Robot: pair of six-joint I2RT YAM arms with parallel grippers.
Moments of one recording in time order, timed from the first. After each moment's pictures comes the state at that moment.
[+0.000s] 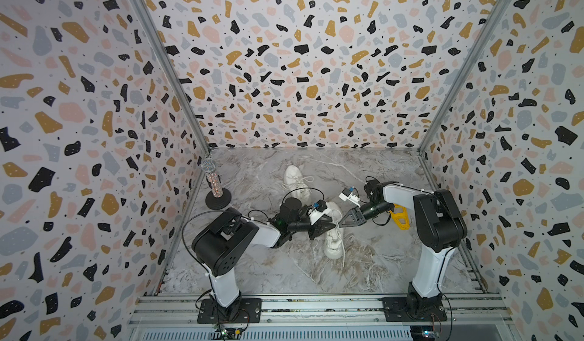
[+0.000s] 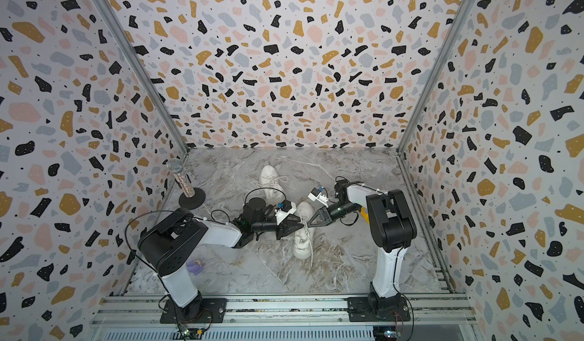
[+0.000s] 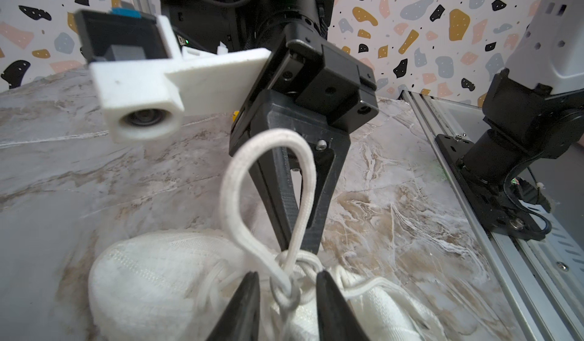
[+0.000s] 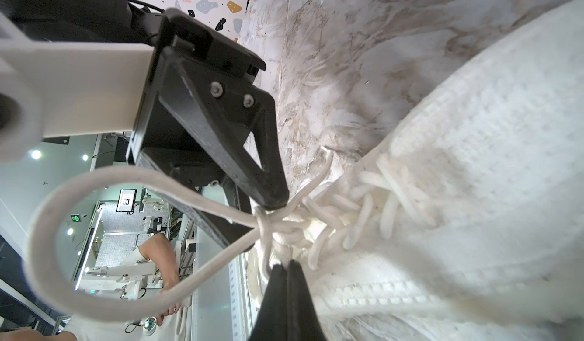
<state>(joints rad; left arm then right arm) -0.66 1.78 0.66 0.76 0.74 0.12 0.27 1.93 1.18 -0.94 -1.18 -0.55</state>
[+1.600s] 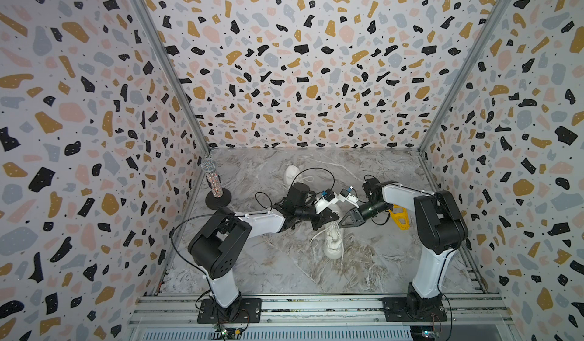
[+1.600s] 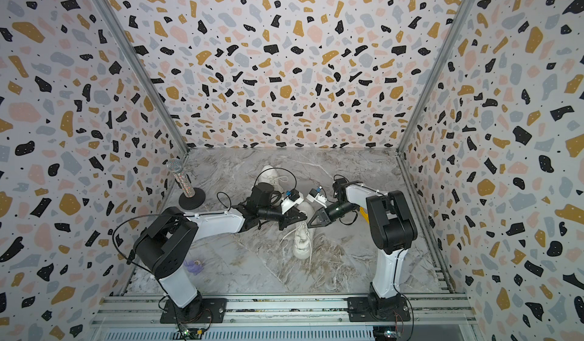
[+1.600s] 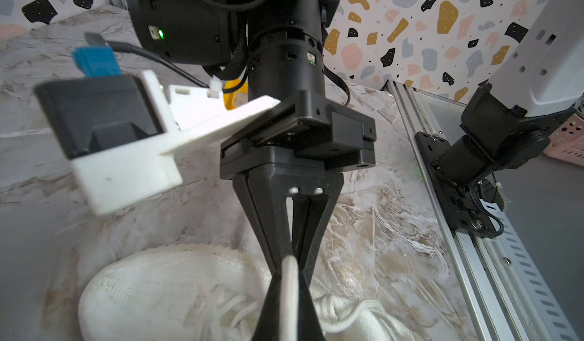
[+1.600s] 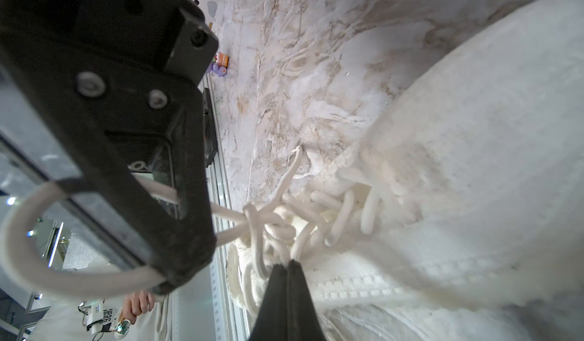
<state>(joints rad) -0.66 1.75 0.92 0.27 0.81 0.20 0.30 1.90 1.18 -0.90 -1.07 -0.50</state>
